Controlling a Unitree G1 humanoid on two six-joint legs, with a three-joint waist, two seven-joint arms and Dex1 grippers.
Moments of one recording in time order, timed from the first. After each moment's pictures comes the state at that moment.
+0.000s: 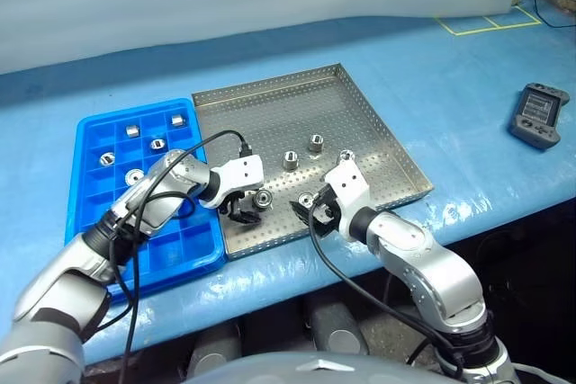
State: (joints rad) left arm -0.63 0.67 -0.56 -0.03 -0.06 0.65 -1.05; right arm -0.12 -0.31 0.25 -0.64 0.22 0.99 0.30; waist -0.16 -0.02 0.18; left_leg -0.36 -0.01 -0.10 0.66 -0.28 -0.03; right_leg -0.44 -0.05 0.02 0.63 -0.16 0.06
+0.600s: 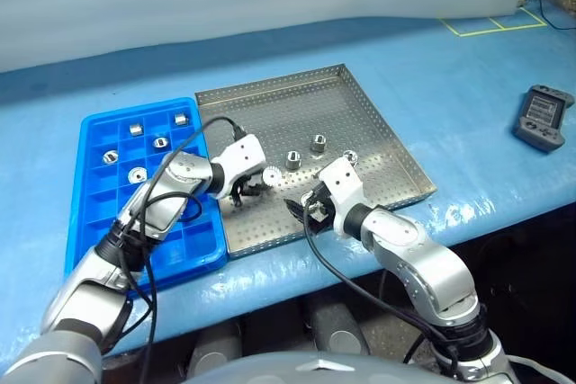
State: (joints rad) left arm -0.51 0.46 -0.19 -0.16 -0.15 0.74 -0.76; right arm -0.17 -0.30 0.27 -0.60 0.22 0.96 0.32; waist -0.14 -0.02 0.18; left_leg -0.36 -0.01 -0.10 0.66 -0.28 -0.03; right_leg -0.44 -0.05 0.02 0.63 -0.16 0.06
